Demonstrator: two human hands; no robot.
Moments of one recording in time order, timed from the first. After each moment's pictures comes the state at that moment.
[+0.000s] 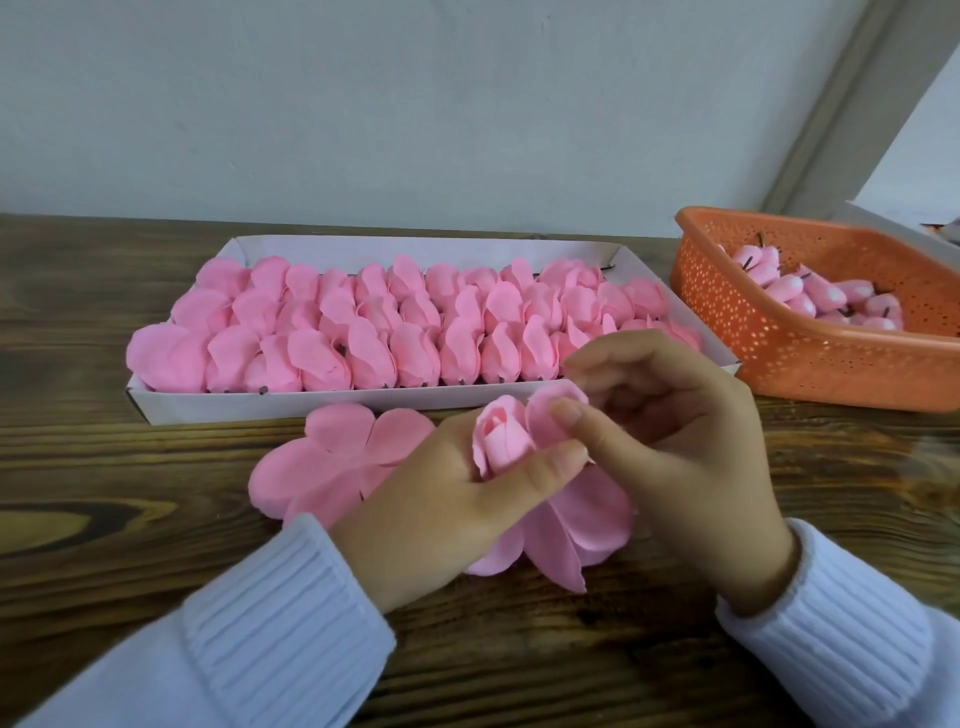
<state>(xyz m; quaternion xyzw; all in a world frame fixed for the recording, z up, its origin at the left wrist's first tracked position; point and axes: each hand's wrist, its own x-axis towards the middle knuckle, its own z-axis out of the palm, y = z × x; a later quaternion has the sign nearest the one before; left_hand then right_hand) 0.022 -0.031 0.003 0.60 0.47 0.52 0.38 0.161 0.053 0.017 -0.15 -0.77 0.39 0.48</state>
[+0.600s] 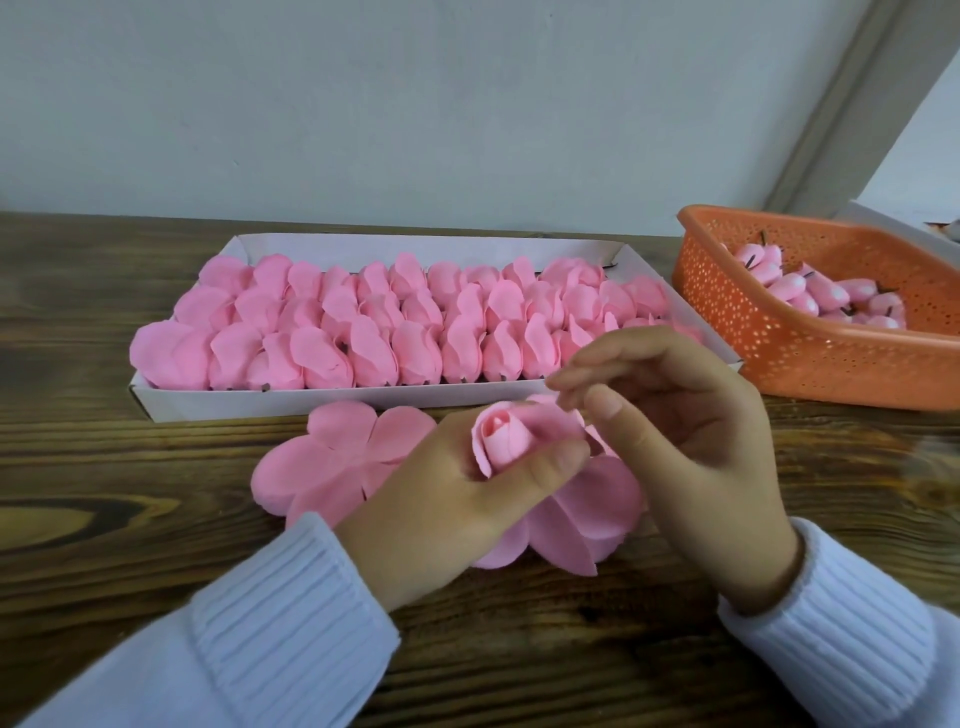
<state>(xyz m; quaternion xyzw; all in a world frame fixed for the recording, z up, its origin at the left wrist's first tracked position) 0.025 -0.029 -0.001 0.61 0.48 0.53 0.33 0.163 0.054 0.015 -0.08 -0.76 0.43 0.47</state>
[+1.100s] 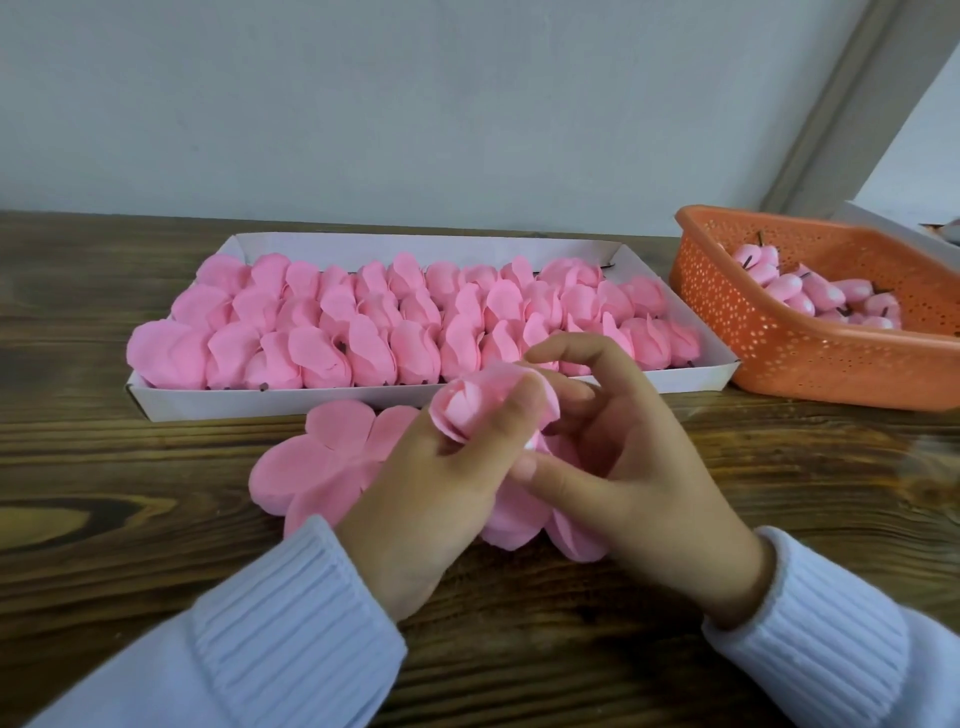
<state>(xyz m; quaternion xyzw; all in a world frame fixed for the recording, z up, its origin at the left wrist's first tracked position) 0.027 -0.026 -0.003 0.47 0.42 0.64 0.44 0.151 0.049 0.003 -0.09 -0.74 0.58 0.34</state>
